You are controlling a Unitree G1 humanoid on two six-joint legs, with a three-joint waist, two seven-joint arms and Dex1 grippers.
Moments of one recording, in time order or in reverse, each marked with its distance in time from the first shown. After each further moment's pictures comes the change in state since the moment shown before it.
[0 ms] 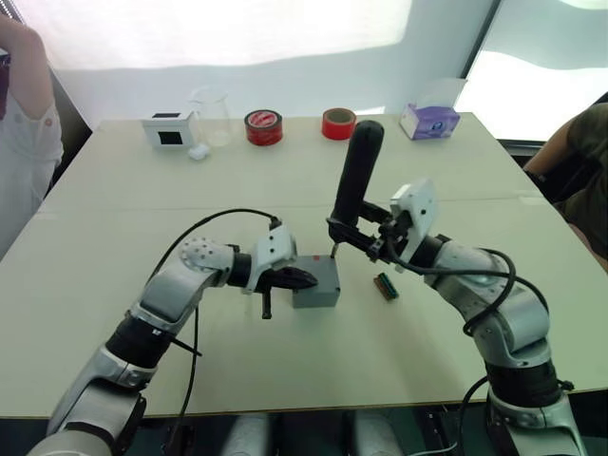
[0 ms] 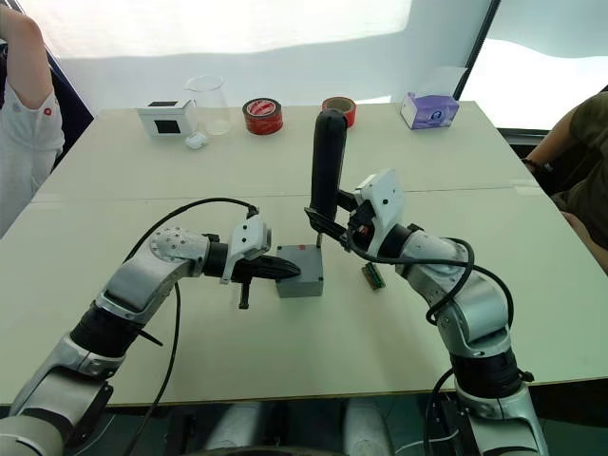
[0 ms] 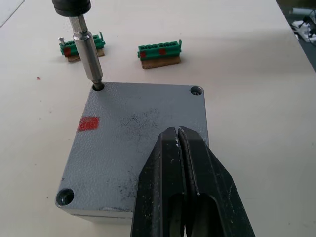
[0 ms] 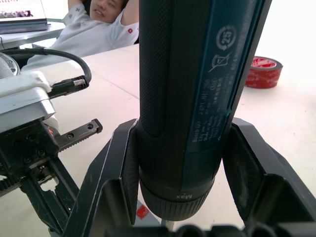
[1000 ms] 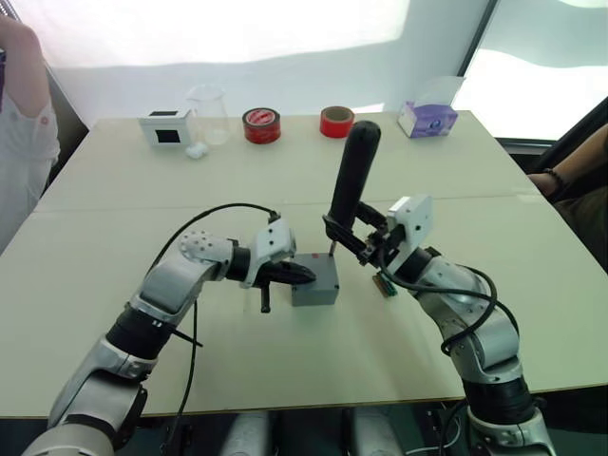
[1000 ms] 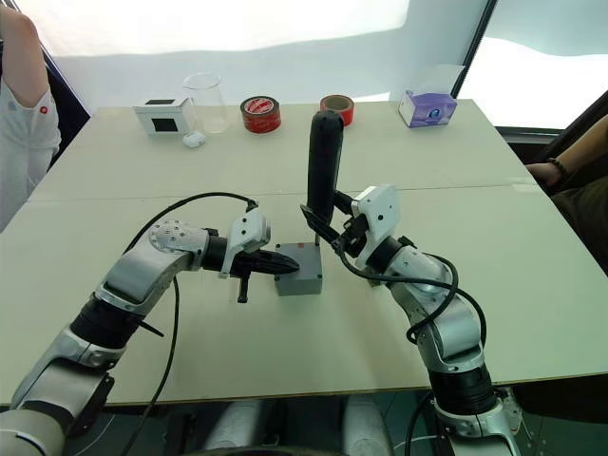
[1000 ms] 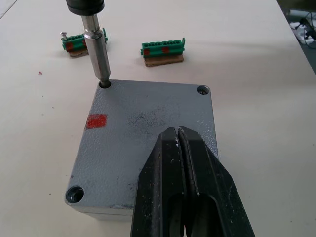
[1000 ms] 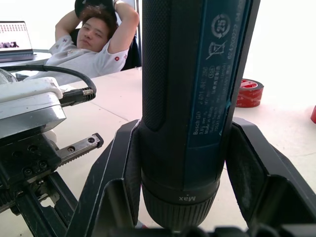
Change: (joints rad) left arm -0.036 0.021 0.003 0.016 -0.018 0.059 -0.027; right arm 0.164 0.127 0.104 0.049 -0.182 -0.306 -0.021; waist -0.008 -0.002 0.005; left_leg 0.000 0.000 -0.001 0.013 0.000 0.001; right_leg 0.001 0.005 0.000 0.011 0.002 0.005
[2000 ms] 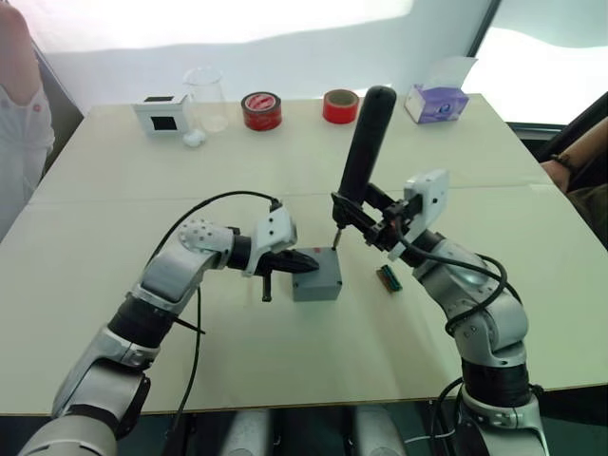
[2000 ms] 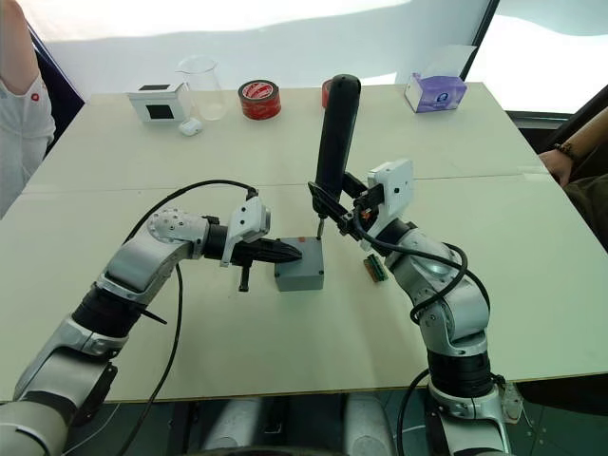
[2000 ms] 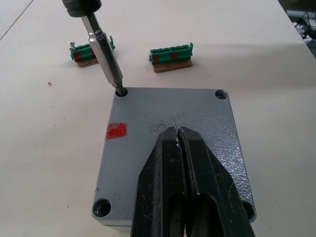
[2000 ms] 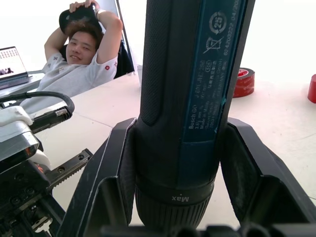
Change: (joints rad) left arm -0.051 -0.006 0.001 0.050 -0.004 -0.083 -0.009; right arm -0.092 0.039 -0.114 -0.014 0.113 0.129 -0.037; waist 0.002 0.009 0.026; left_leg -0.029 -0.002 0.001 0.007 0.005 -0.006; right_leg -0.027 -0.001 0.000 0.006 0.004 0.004
